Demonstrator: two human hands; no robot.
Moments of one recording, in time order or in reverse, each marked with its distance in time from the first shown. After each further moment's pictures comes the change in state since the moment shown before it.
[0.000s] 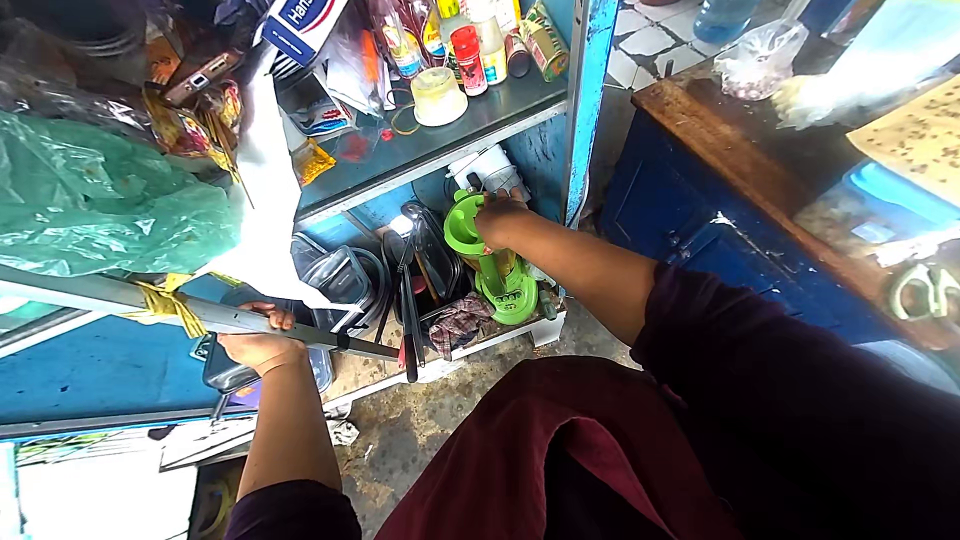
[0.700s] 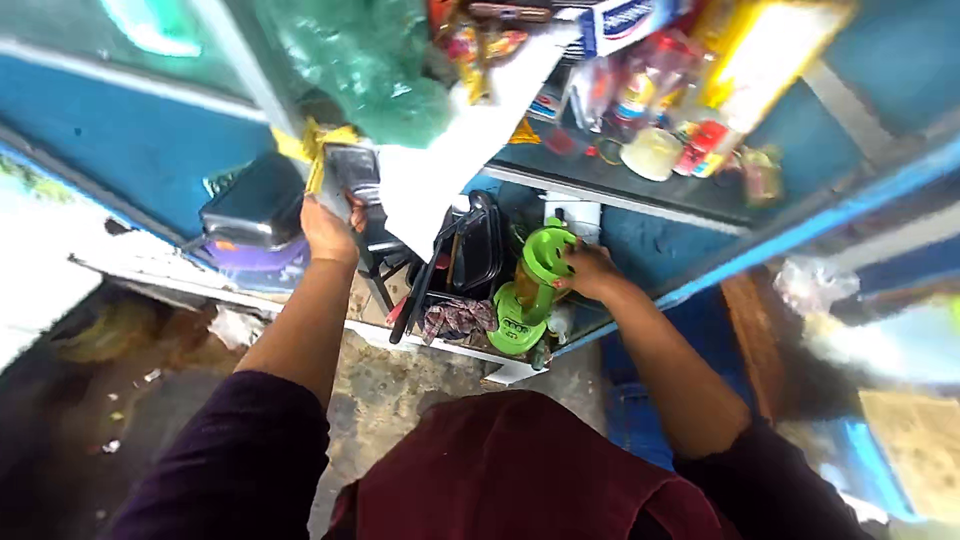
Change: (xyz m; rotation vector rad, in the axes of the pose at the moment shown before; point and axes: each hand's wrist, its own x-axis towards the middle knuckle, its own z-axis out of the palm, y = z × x) left_hand -0.005 0.005 0.000 -0.075 -0.033 -0.061; right_hand 0.017 0.021 0.017 -0.012 0.078 -0.125
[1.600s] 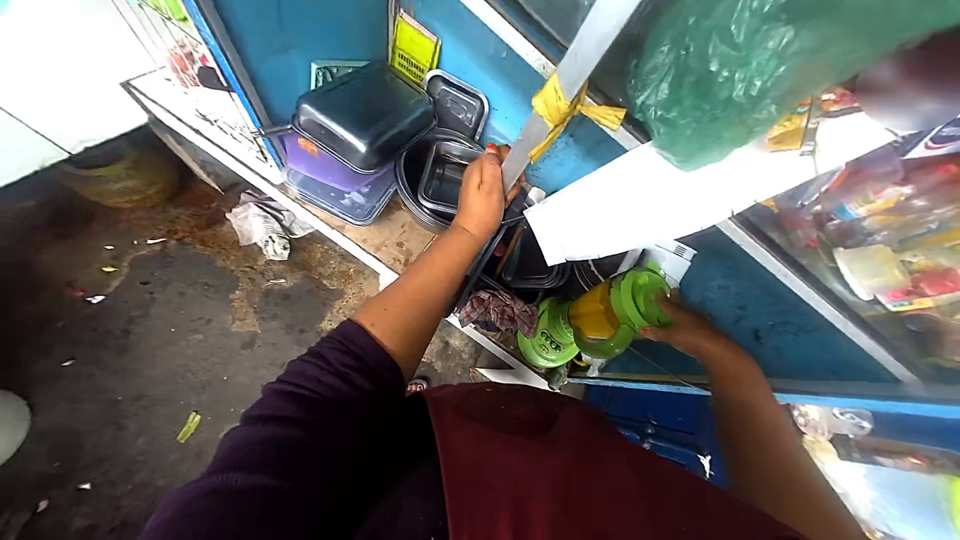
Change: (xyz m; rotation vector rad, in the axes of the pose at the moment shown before) left_hand 0.002 -0.007 -0.007 -0.043 -0.079 0.100; right_hand 0.009 -0.024 -0.022 -0.100 -0.199 0.194
